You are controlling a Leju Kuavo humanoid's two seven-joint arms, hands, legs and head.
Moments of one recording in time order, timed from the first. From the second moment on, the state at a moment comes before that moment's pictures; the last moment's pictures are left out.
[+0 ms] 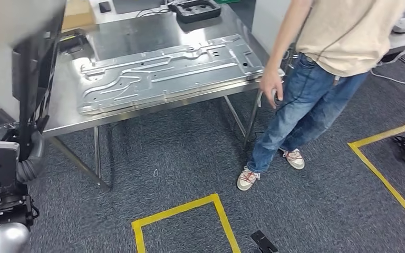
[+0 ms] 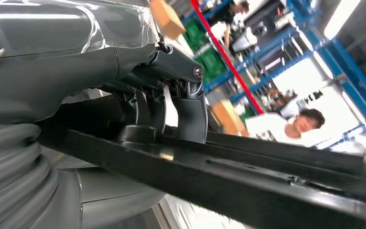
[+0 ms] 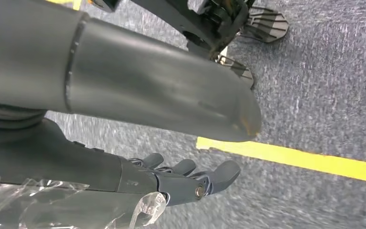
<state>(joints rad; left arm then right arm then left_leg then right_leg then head) -0.14 0.45 -0.33 -1.71 -0.28 0.62 0.24 -0.34 -0.13 0.80 -0.36 -0.18 -0.11 -0.04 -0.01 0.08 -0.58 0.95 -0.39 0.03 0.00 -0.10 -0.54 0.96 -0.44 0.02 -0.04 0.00</state>
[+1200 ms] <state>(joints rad) -0.16 0.46 -0.31 -1.72 -0.11 0.55 0.14 -0.33 -0.09 0.80 -0.35 -0.06 -0.10 -0.05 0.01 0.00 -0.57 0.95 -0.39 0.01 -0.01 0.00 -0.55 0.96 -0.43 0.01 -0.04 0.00</state>
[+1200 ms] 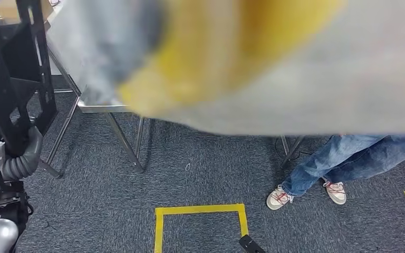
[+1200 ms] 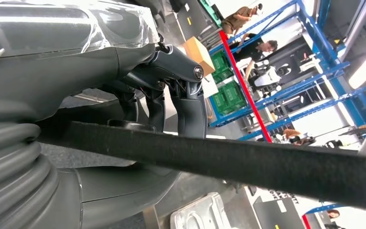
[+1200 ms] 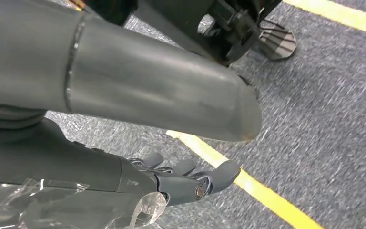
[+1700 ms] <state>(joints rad) -0.17 0.47 -0.31 -1.72 -0.12 0.54 0.13 -0.33 -0.08 0.82 -0.35 -0.04 -0.10 -0.04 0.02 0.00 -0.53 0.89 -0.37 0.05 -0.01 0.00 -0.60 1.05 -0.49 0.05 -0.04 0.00</state>
